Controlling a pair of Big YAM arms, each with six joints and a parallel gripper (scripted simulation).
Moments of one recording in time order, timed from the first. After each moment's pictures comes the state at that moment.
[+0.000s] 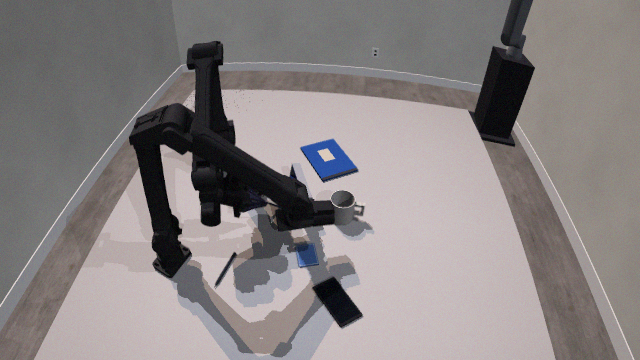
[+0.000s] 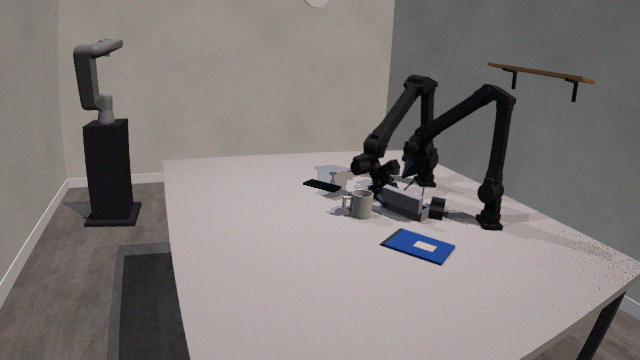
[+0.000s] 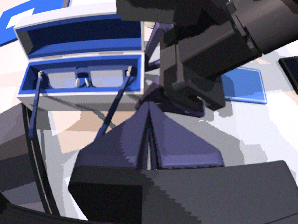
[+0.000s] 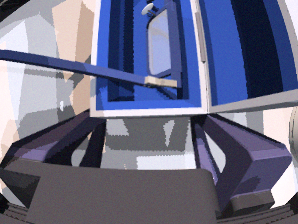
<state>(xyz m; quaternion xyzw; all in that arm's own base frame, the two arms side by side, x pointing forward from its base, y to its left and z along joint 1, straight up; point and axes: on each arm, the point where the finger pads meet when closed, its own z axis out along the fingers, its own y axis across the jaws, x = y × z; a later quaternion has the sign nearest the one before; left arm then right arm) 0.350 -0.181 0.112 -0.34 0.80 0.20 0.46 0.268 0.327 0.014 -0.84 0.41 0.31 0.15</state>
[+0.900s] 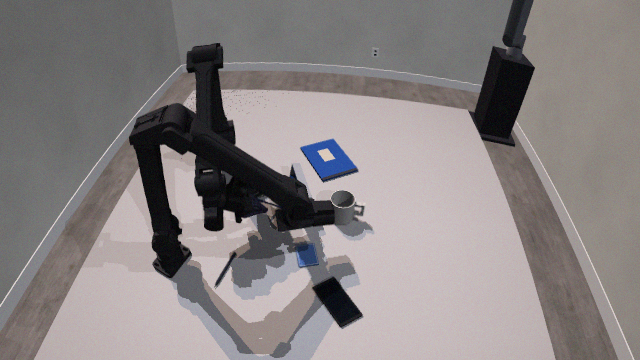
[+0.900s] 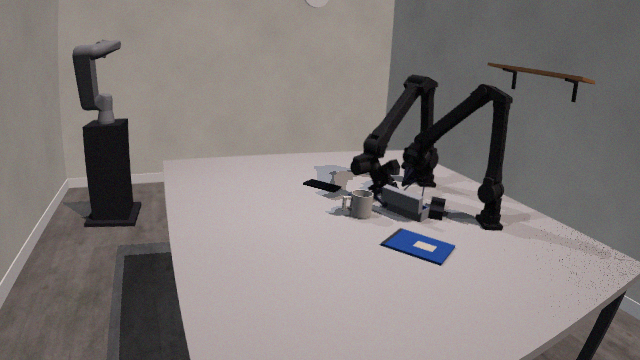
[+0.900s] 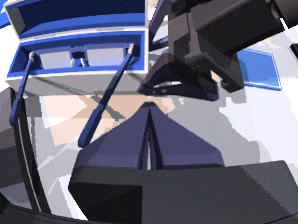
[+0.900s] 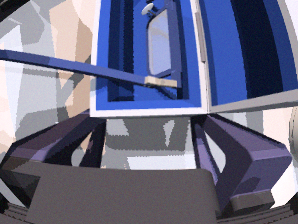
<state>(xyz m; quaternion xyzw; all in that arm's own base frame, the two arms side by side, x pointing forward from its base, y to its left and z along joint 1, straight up) 0.346 -0.178 0.078 -0.35 0.80 0.19 0.44 0.268 0.327 0.014 -0.84 0.41 0.31 0.15</state>
